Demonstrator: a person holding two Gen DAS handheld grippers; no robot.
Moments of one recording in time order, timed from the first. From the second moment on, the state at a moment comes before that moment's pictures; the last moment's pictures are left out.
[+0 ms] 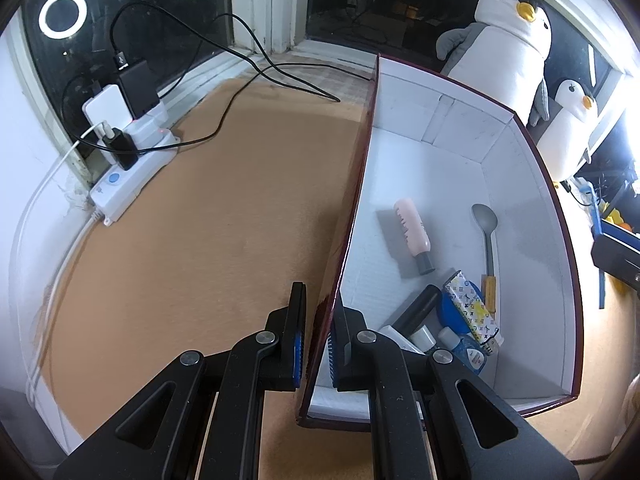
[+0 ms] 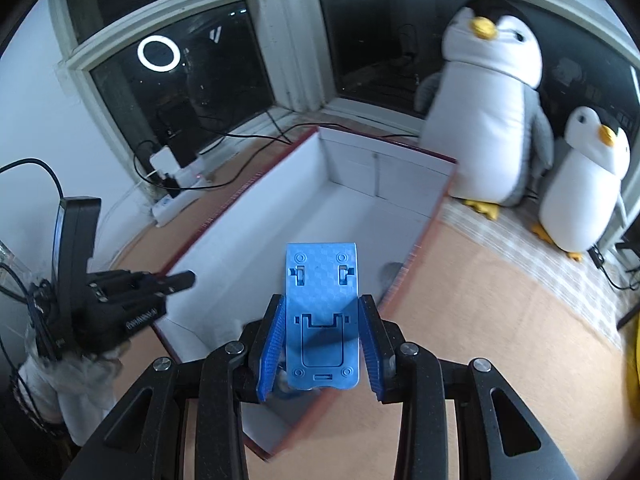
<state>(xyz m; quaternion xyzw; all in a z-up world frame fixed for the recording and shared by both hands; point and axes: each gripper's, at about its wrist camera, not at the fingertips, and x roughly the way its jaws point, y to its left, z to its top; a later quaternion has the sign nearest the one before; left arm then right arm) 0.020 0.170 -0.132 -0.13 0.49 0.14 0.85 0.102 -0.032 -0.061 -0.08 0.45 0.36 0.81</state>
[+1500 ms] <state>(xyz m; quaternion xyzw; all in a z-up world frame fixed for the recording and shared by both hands) 0.024 0.171 -0.136 -0.12 0.50 0.14 0.85 0.111 0.009 -0.089 -0.12 0.47 0.34 0.81</state>
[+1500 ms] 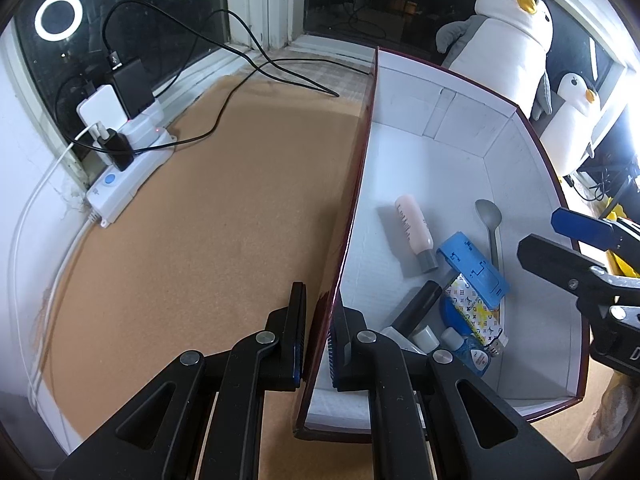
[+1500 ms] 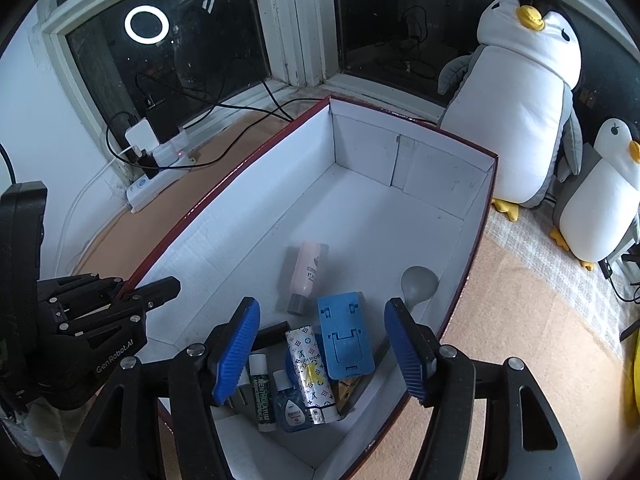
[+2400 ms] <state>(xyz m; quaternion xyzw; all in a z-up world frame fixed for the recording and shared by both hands) 0.014 0.163 -0.114 -0.11 0.48 0.14 0.86 0.090 -0.050 -0.057 -0.09 0.45 0.30 0.84</state>
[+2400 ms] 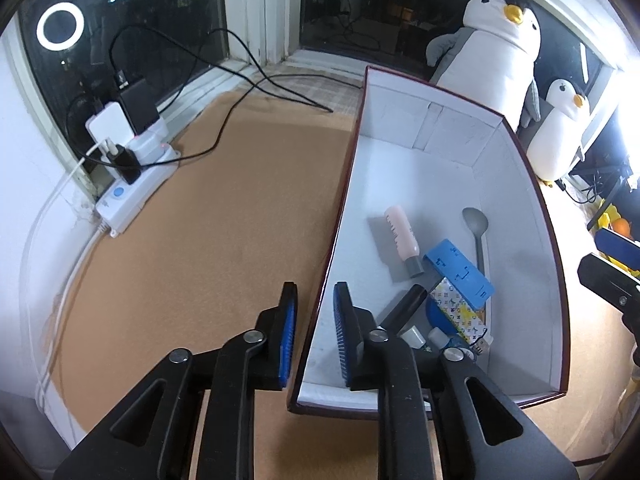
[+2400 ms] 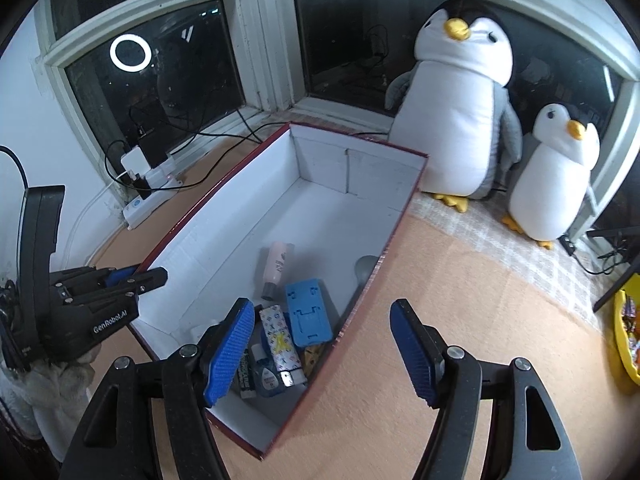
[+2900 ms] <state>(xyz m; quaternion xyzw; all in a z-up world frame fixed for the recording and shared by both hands) -0.005 0.144 -0.072 -0.10 0.43 0.14 0.89 0.067 -0.104 -0.034 -0.06 0.43 0.25 0.87</state>
